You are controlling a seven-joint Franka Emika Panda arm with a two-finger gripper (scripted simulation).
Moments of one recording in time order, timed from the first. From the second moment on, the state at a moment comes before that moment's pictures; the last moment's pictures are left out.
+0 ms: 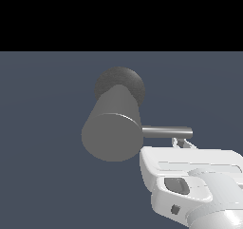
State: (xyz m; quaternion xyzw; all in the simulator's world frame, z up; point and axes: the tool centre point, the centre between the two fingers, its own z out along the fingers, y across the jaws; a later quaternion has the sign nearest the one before) arm -0.170 -0.141 0.091 0.02 0.71 -0.01 0.71
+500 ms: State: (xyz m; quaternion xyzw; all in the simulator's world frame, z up) arm -0.171 -0.154 0.108 0.02 0.72 -0.01 0.70
